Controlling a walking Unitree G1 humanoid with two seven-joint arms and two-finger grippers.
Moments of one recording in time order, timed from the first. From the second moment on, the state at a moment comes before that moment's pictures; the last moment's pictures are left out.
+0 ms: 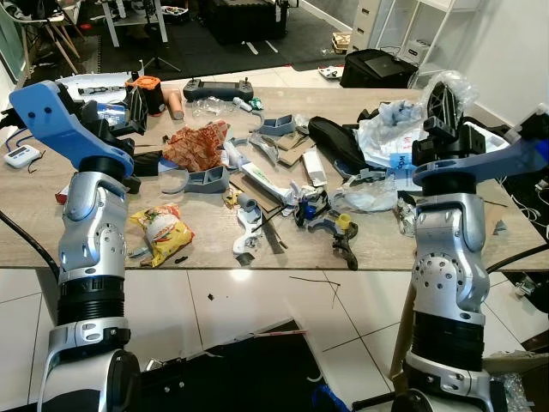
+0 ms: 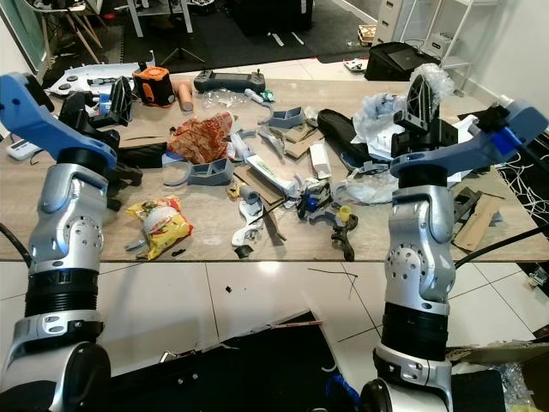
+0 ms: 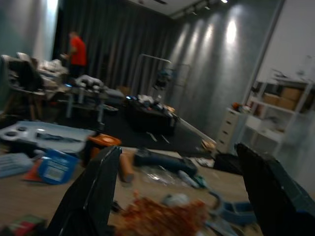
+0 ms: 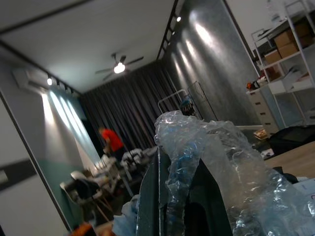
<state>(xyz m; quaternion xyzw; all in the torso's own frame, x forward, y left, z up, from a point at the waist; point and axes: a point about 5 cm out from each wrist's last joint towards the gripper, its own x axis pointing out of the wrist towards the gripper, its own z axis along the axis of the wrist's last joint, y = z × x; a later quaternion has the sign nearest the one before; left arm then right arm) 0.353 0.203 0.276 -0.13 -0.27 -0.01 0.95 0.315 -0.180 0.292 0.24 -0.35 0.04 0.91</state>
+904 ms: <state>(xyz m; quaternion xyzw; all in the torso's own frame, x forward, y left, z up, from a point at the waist) 0.345 0.198 0.229 0.10 -0.12 0.06 0.99 0.321 -0.164 0.255 -0.01 -0.26 0.01 0.97</state>
